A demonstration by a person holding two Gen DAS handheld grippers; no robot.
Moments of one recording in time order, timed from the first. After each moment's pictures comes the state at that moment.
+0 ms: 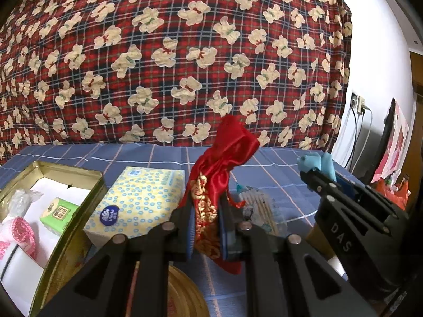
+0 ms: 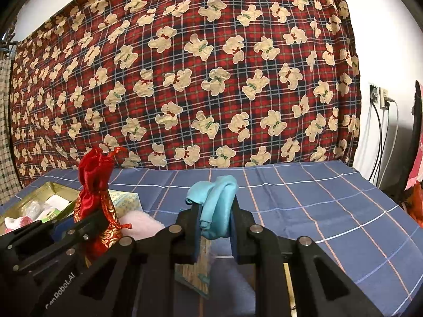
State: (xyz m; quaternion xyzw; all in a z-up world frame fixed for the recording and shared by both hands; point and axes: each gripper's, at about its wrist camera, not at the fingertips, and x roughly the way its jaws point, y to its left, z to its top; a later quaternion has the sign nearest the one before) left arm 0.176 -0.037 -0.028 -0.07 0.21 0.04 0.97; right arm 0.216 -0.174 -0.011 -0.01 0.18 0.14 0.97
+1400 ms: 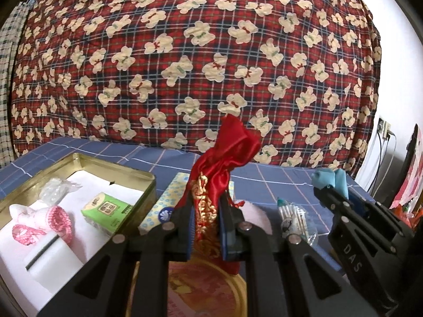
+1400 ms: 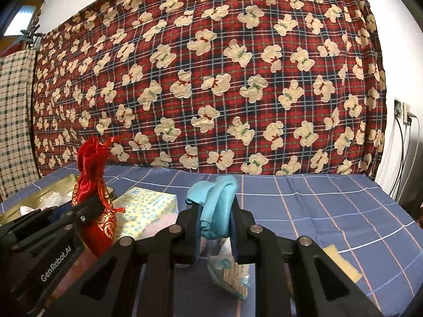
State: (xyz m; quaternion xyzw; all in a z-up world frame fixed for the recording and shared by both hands) left arm 0.149 0.003 -0.023 -0.10 0.17 0.13 0.97; right arm 0.201 -0.140 -0.011 -0.03 0.16 0.21 0.96
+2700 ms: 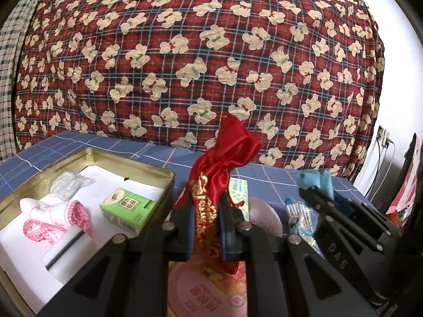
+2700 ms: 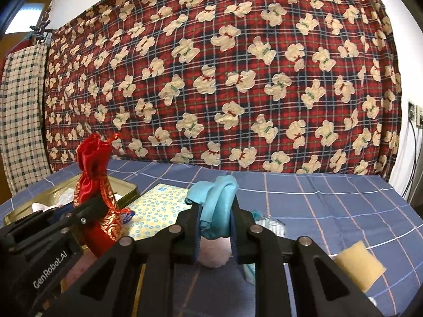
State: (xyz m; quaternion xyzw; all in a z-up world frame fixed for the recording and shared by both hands) left arm 0.127 0.026 -0.023 -0.12 0.17 0.13 0.97; right arm 0.193 -0.110 -0.014 -0.04 0.17 0.25 0.95
